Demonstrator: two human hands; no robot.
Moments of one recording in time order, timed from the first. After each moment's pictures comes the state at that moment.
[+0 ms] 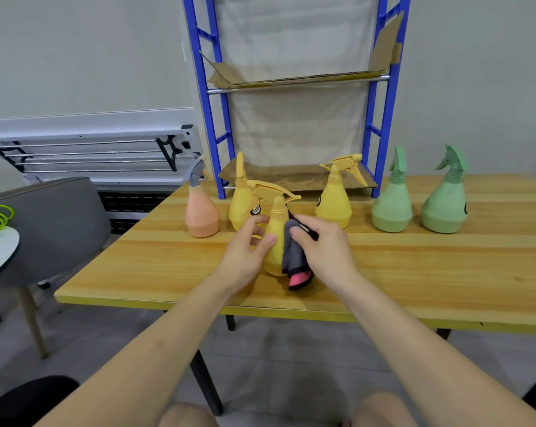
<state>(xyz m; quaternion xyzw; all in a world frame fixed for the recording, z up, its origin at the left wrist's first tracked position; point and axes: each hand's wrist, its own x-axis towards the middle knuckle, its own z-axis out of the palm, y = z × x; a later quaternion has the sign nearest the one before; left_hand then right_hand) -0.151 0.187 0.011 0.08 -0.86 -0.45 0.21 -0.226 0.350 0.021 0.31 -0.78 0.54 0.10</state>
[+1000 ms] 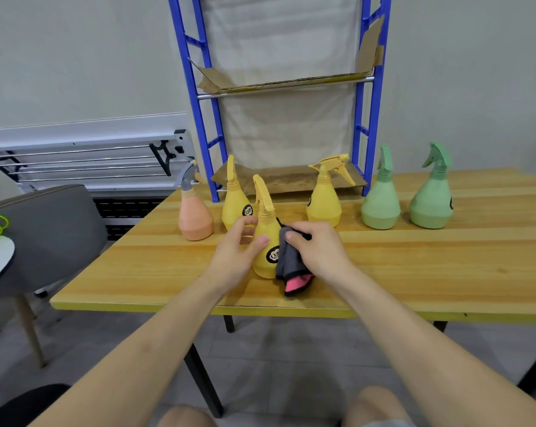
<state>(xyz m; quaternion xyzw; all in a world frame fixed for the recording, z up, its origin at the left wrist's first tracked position) -0.144 0.192 0.020 0.08 -0.85 -0.47 0.22 -0.230 0.360 0.025 0.28 -0.78 0.55 0.02</state>
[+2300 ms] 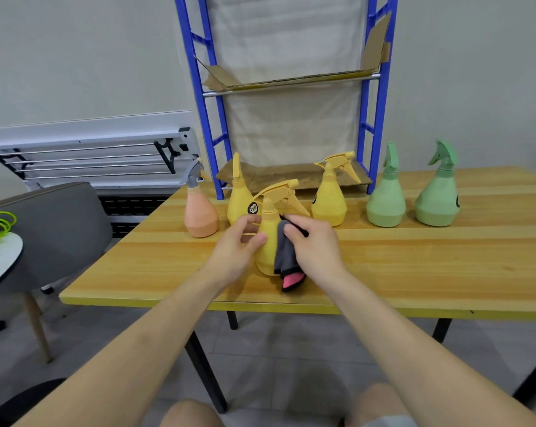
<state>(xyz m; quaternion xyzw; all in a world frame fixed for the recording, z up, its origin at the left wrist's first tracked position) -0.138 0.185 0.026 0.08 -0.87 -0.44 0.22 -0.210 0.344 0.024 0.26 -0.77 0.57 0.07</state>
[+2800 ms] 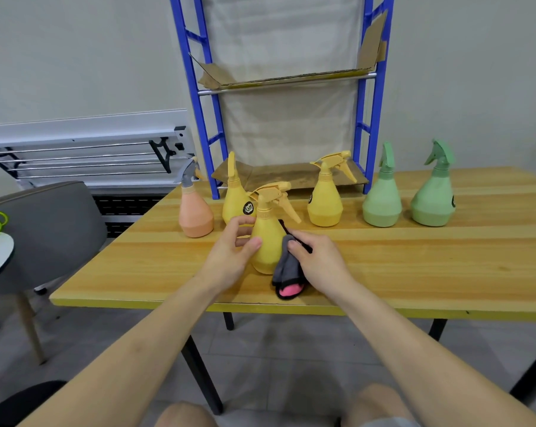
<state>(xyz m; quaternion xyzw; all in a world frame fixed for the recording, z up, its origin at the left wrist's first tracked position) -0.137 0.185 0.016 0.08 -0.84 -0.48 0.22 -0.226 0.362 -0.003 0.29 -0.80 0.52 0.00</state>
